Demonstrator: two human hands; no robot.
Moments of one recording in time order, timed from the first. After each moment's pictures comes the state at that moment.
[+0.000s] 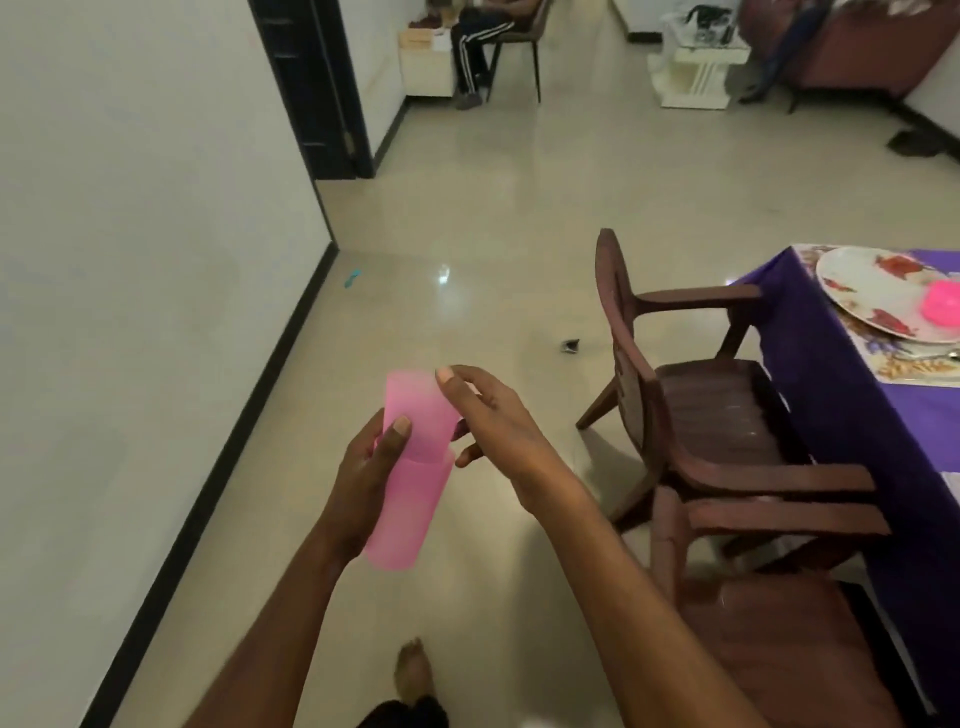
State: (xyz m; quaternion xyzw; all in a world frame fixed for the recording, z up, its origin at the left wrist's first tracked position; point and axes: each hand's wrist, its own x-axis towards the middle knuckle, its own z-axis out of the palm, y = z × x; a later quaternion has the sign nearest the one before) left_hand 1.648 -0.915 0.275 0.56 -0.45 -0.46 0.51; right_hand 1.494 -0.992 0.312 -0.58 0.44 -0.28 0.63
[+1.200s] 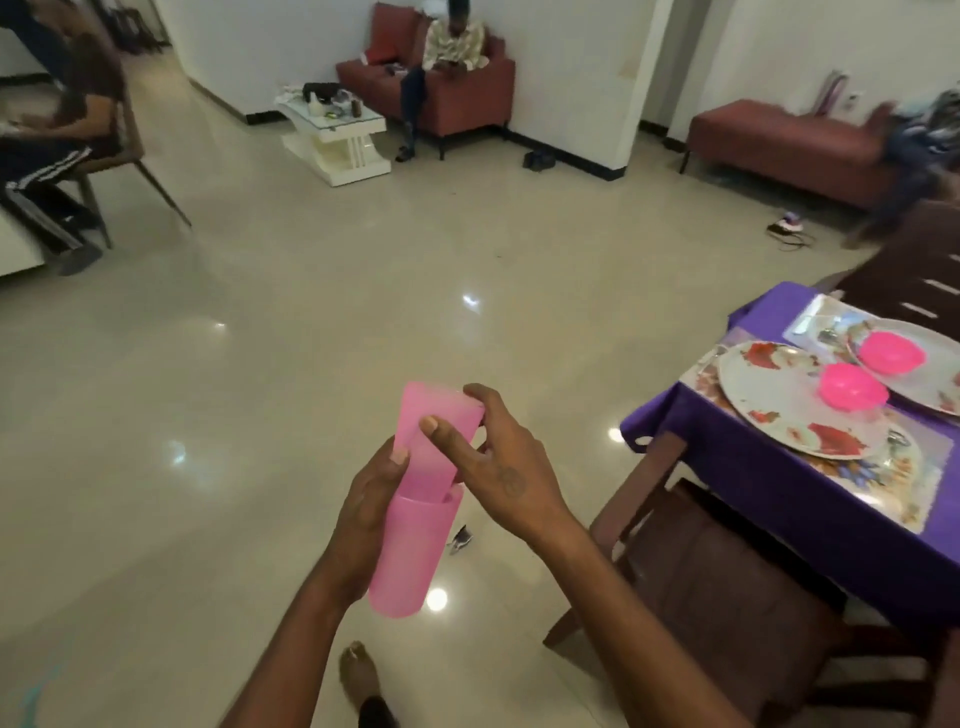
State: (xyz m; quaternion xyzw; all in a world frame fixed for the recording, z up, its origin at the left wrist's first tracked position) left_hand 1.655 -1.773 0.306 0.34 -0.56 -0.70 0.29; right_hand 1.503 -1.714 0.348 -0.45 0.73 -0.43 0.29
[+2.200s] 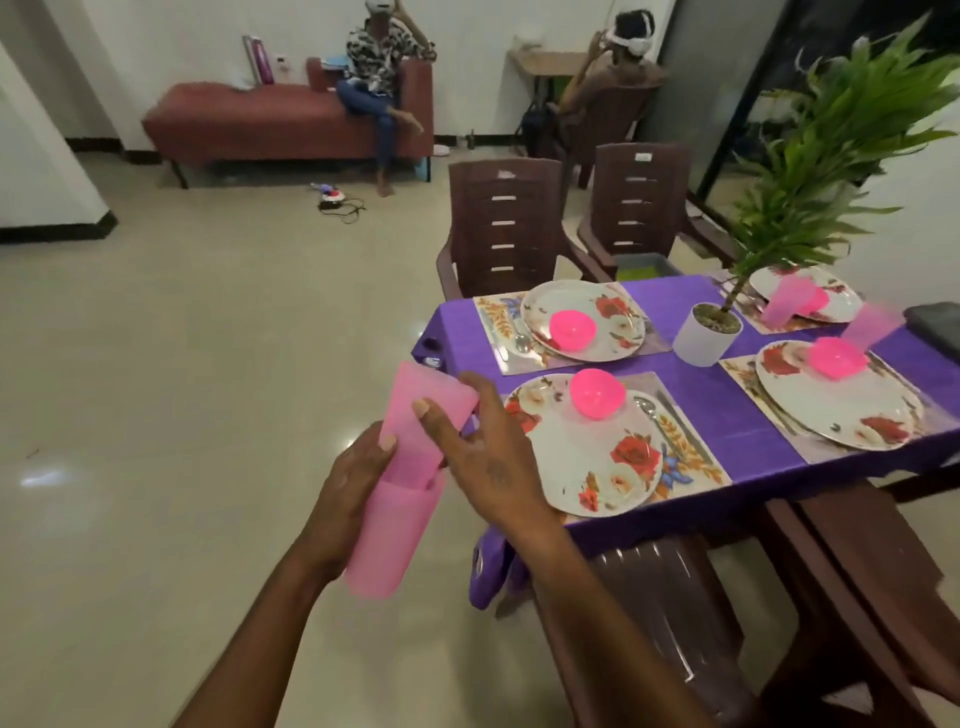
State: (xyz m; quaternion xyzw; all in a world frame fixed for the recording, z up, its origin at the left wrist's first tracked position) left_hand 1.051 -2.072 0.303 -0.03 -0.67 -0.74 -0.08; right_hand 1.042 -1.911 0.348 0.01 0.80 -0.59 -0.01
